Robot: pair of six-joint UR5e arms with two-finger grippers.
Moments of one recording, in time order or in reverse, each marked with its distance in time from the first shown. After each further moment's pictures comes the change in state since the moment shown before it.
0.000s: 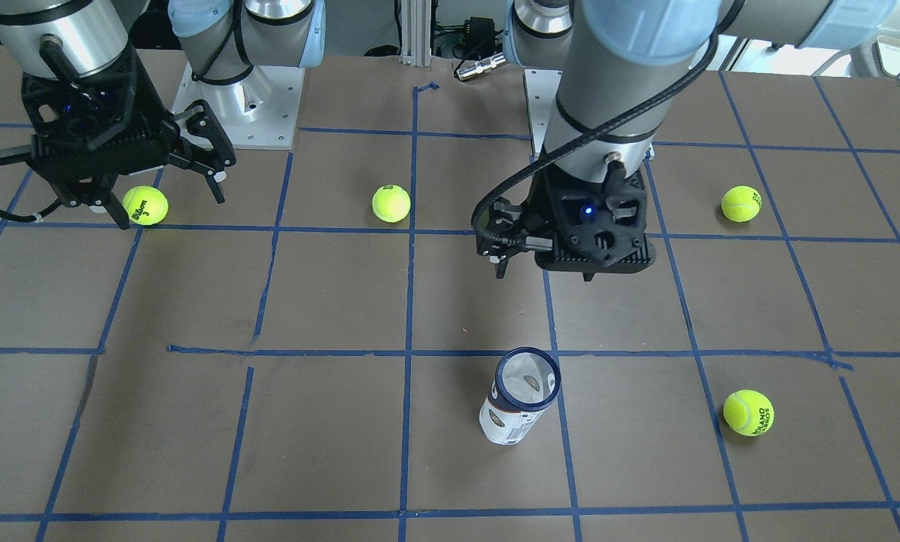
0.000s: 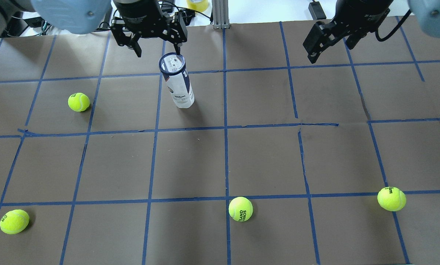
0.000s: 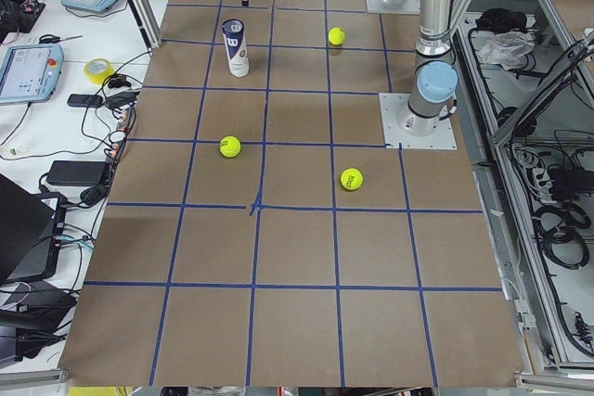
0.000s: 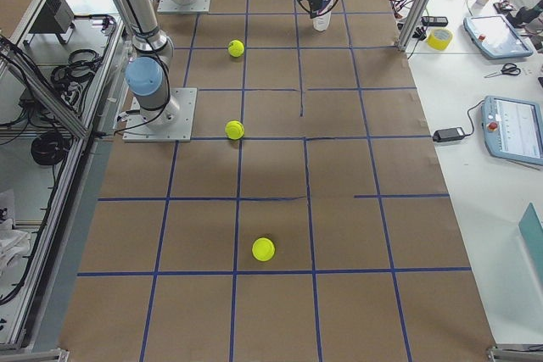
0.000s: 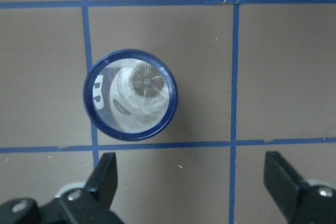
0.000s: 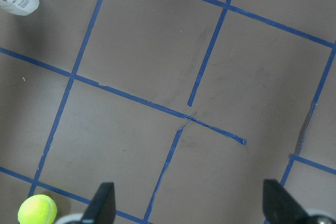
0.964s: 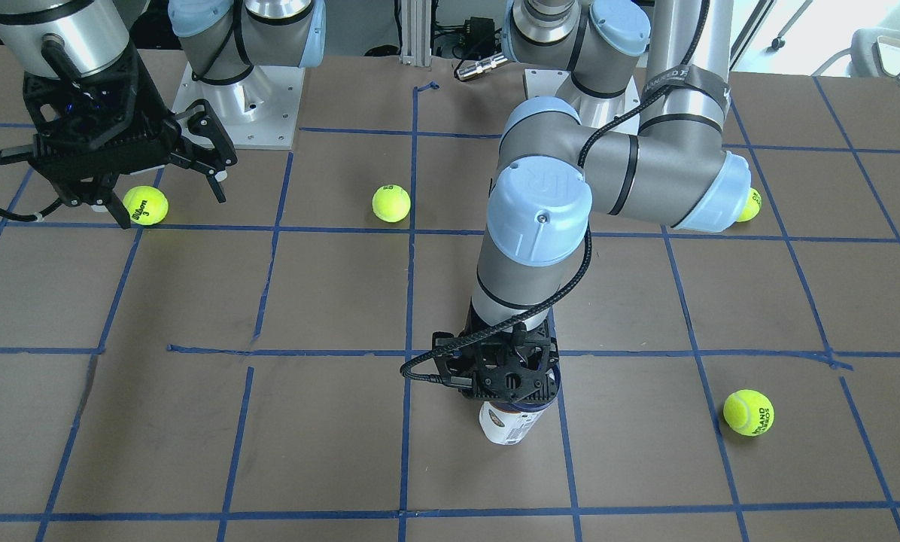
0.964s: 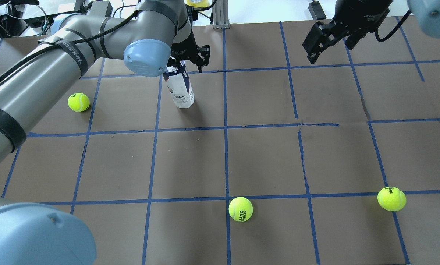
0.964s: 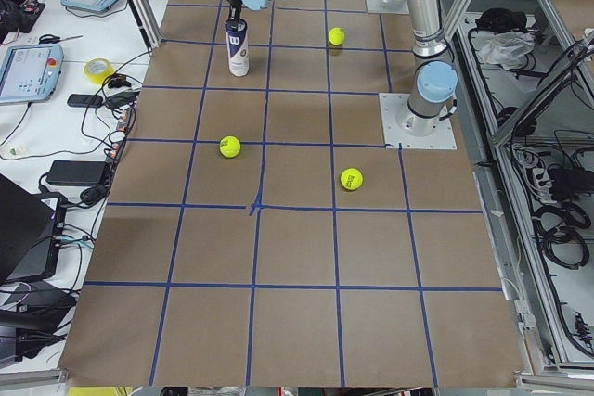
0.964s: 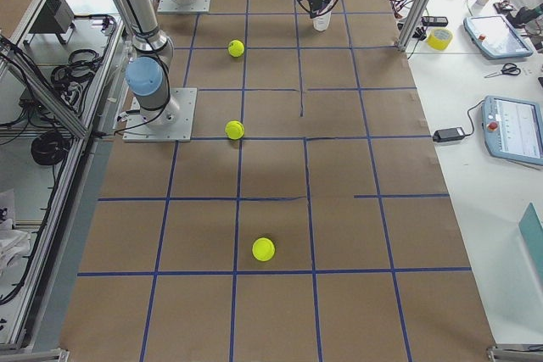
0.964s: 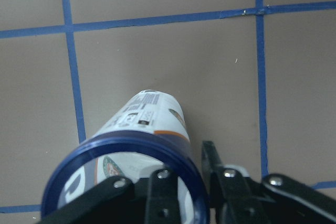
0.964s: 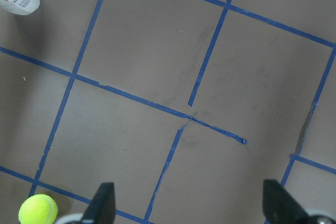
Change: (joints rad) left arm -0.078 -0.225 -0.121 0.448 -0.002 -0.078; right arm 0.002 0.000 0.000 0.002 0.000 0.001
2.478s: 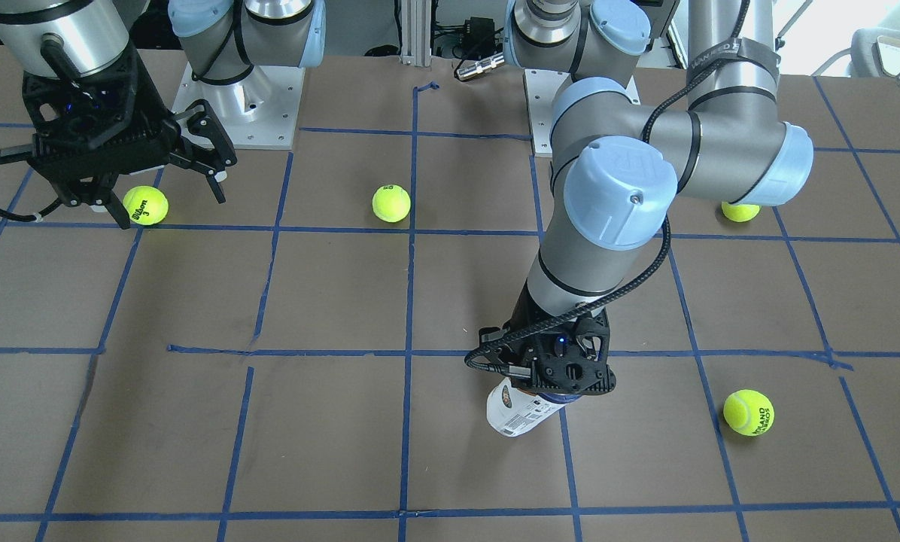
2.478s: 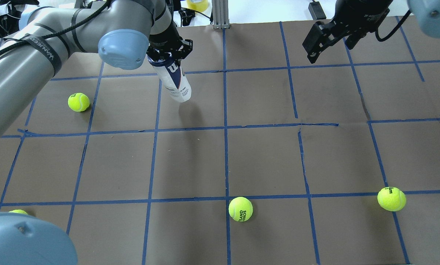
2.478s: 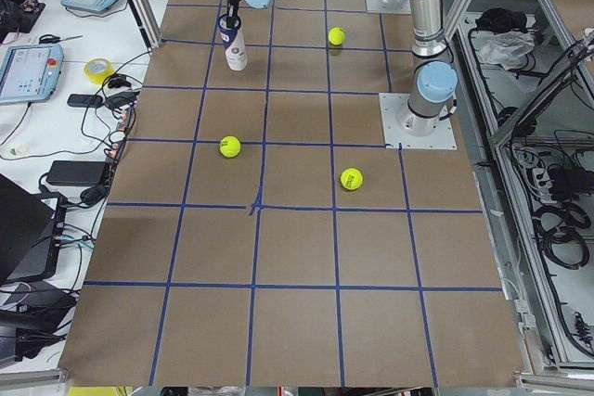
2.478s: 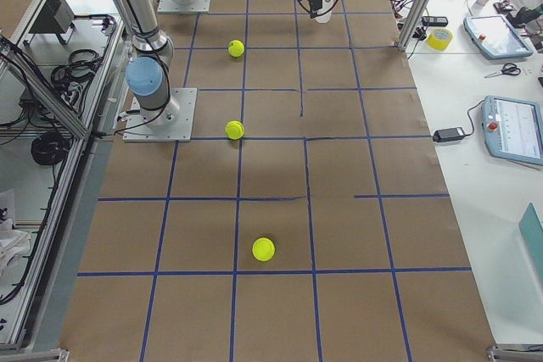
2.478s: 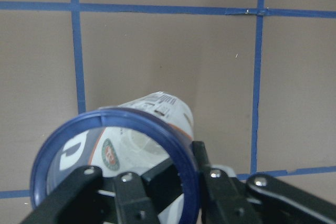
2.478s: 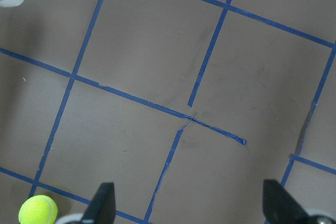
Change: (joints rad) left arm 0.053 0.042 -0.004 -0.002 -0.009 0.083; right arm 0.000 0.000 0.000 -0.002 0.000 0.001
